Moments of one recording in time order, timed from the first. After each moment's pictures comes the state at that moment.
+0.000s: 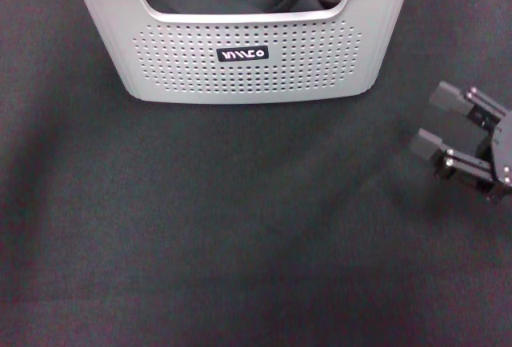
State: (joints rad) left arm -0.37 -2.09 1.15 1.69 1.56 1.04 -1.91; right arm 0.39 2.02 -1.11 -0.27 -1.16 -1.75 0.90
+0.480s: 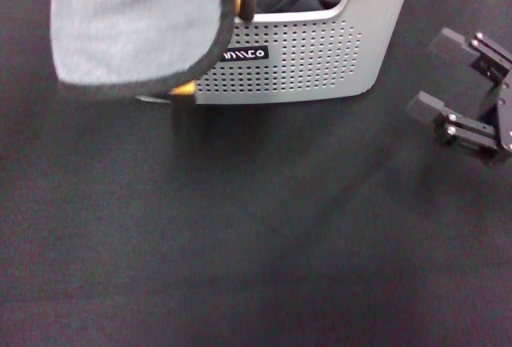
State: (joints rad) left arm -0.33 -2.08 0.77 1.55 1.23 1.61 -1.91; right arm 0.42 2.03 -1.11 -0.42 -1.13 -1.79 0.85
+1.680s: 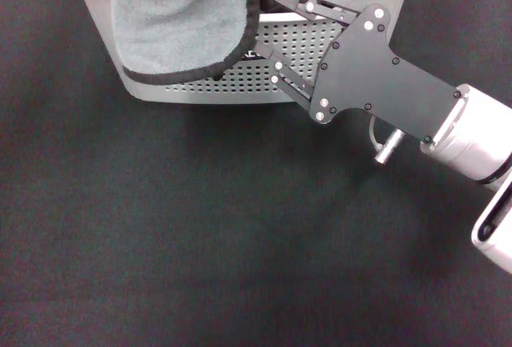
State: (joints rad) left arm -0.37 -2.09 0.77 1.34 1.22 1.68 -1.84; right arm 0.52 2.03 -2.11 -0.59 -0.16 -1.35 -0.12
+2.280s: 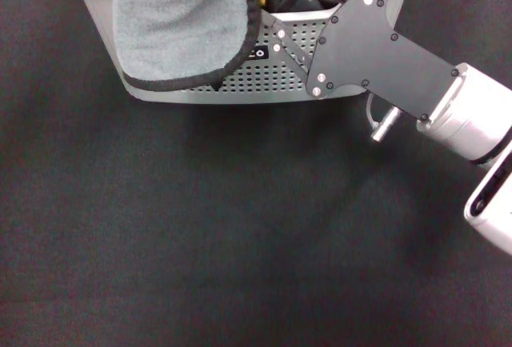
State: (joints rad) left arm -0.37 -2.09 0.78 1.33 1.22 1.68 -1.84; right arm 0.56 2.03 -2.11 -0.59 -0.12 -1.33 -0.13
